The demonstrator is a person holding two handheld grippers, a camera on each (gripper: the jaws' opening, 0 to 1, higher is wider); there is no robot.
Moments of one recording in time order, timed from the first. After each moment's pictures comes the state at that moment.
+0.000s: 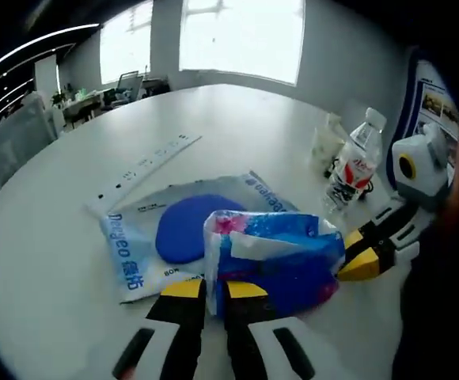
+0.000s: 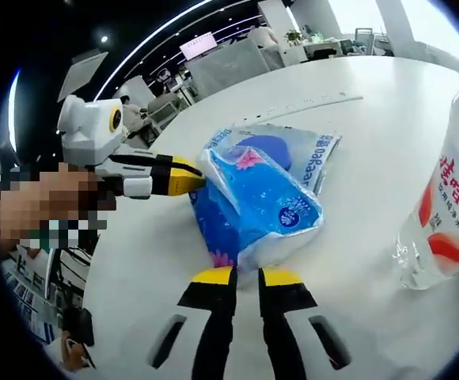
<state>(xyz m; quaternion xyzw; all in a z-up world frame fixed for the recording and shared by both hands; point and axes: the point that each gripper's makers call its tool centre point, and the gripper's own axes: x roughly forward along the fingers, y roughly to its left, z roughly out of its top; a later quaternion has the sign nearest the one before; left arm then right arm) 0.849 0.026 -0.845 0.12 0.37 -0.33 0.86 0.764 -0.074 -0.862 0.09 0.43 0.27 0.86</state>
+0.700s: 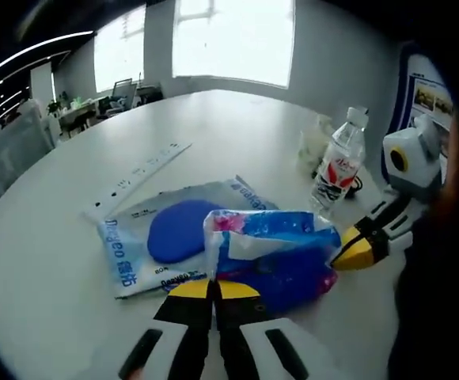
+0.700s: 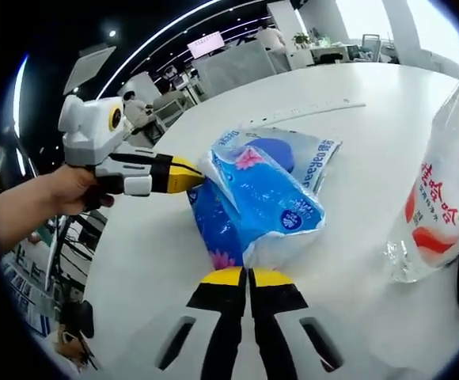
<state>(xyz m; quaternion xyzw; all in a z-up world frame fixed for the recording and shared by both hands) 0.827 0.022 -0.826 0.12 0.35 -0.35 0.86 0.752 -0.078 -0.849 0.08 0.42 0.29 0.86</state>
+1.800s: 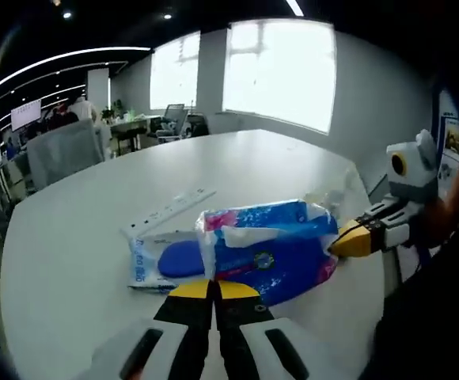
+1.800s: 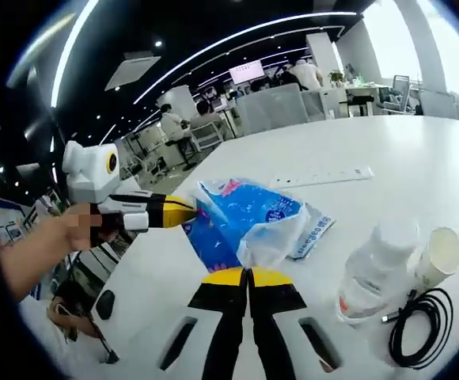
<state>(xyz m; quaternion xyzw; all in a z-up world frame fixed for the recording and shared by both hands) 0.781 0.010 -0.724 0.04 0.29 -0.22 0.93 0.755 -0.119 -0.726 0.05 0.31 0.38 0.87</state>
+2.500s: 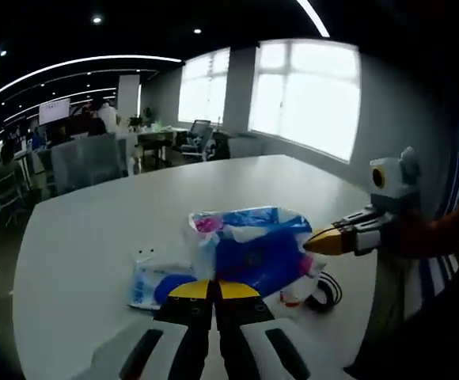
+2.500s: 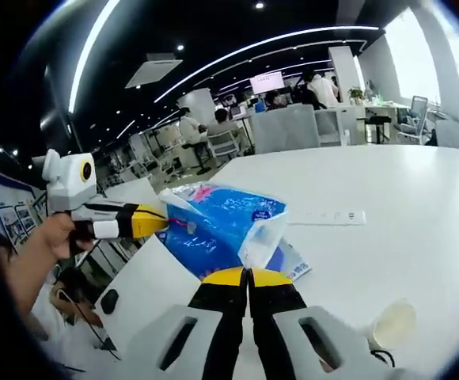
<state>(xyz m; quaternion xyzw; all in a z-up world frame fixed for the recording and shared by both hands) 0.789 -0.029 -0.643 0.00 0.26 -0.15 0.95 0.817 -0.159 -0.661 0.02 0.28 0.42 0.86</state>
